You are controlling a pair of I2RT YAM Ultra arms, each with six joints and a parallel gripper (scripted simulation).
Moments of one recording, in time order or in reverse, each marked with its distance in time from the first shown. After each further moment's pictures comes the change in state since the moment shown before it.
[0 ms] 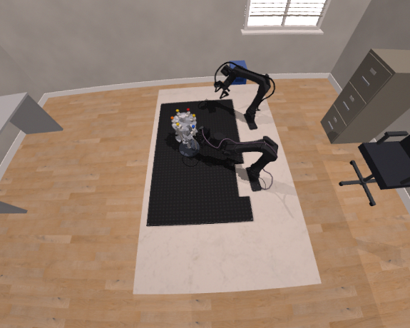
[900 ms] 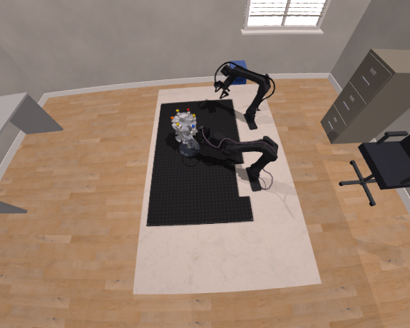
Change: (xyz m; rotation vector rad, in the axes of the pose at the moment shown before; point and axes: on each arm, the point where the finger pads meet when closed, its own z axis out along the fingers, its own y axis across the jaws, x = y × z) left arm -0.003 0.000 0.001 0.000 -0.004 0.001; right arm 0.000 0.000 0.000 0.000 0.000 0.000
